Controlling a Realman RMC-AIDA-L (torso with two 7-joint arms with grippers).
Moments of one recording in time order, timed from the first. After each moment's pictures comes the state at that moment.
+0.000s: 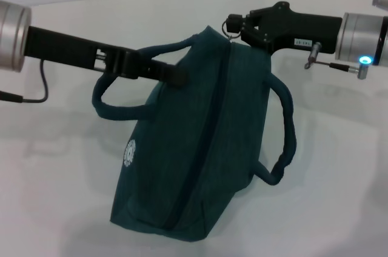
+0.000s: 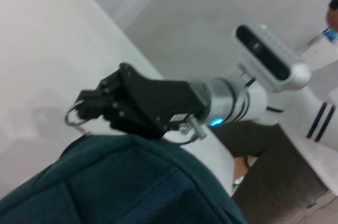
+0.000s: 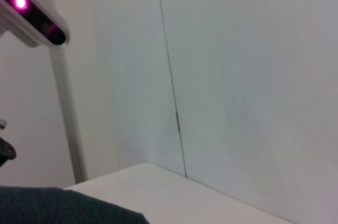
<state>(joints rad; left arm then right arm) -0.80 -2.01 0.99 0.89 1.90 1.82 -2.38 0.60 2.01 -0.98 -0.53 -1.49 -1.28 1.21</state>
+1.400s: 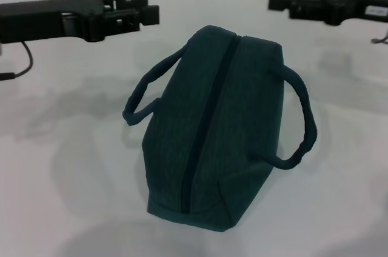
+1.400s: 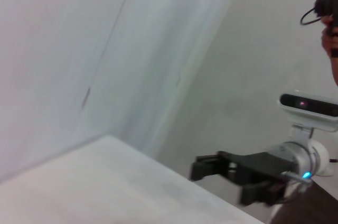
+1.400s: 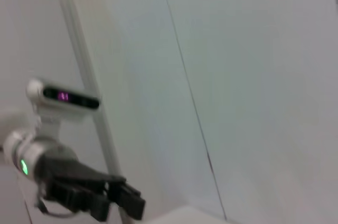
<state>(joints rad) -0.72 -2.04 0.81 0.82 1.82 1.66 -1.87 0.54 1.91 -0.82 -0.65 -1.53 -1.61 1.46</state>
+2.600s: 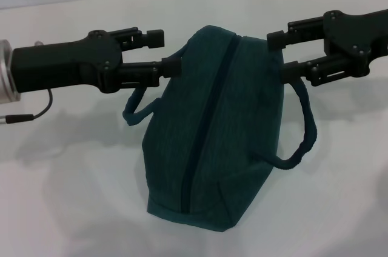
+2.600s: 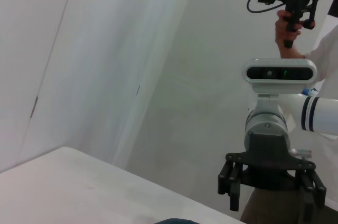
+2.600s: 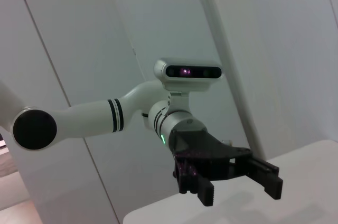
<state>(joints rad) -0.64 -2.08 0.86 0.77 1.76 1.73 -1.68 0.65 1.84 -0.79 -0.66 -1.76 -1.95 1.57</state>
